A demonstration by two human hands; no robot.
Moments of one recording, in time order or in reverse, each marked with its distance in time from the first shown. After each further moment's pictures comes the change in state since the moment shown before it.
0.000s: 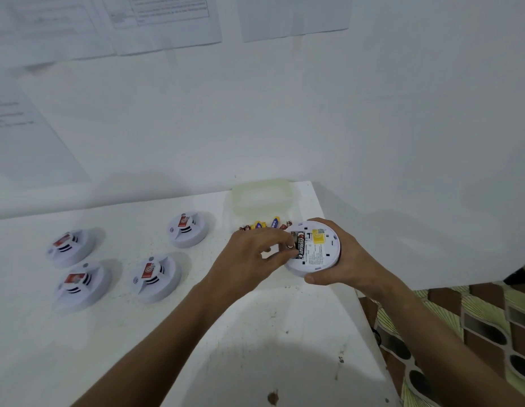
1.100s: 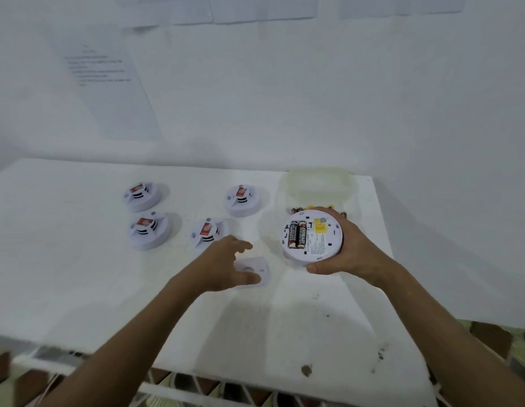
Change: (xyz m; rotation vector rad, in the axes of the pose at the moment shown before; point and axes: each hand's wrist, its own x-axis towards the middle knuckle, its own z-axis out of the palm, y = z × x) left_hand -0.100 -0.073 -0.068 0.291 -0.318 -0.761; right_hand 0.033 -0.023 0.067 0.032 -0.290 0.005
